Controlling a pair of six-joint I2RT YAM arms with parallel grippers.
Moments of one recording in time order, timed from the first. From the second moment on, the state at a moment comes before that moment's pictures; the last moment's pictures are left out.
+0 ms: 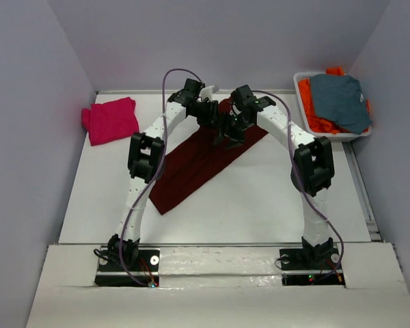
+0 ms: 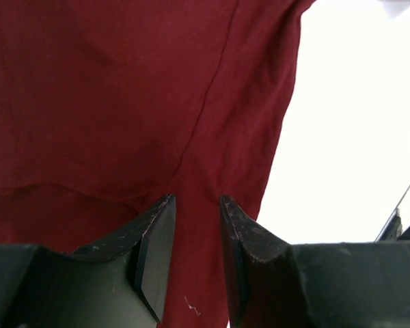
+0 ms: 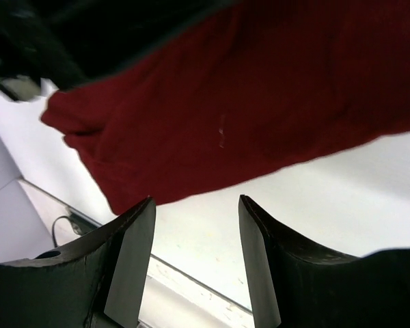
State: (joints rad) left arm -0.38 2.51 2.31 -0.69 0.63 -0.28; right arm 0.46 2.13 1.91 -0.91 -0.38 0.59
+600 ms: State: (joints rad) left arm -0.40 2.60 2.32 -0.67 0.61 -0.28; right arm 0.47 2.25 1.91 -0.84 -0.45 0.61
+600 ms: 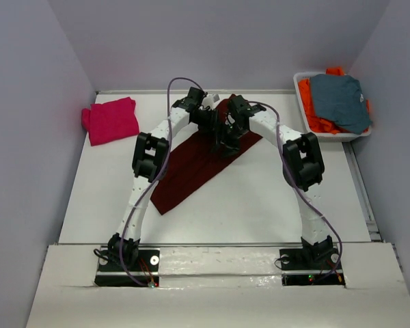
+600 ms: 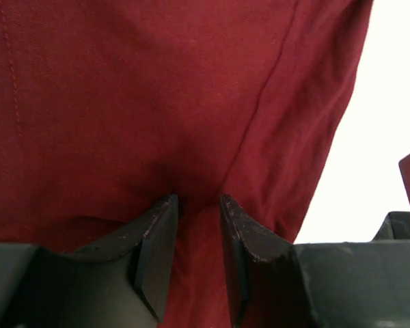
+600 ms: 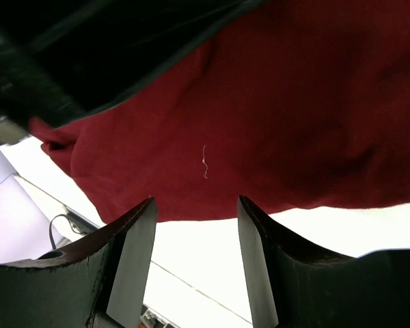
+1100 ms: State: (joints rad) left arm -0.40 2.61 2.32 -0.68 0.56 -0.31; right arm 0.47 2.30 1.83 -0.80 -0.51 0.62
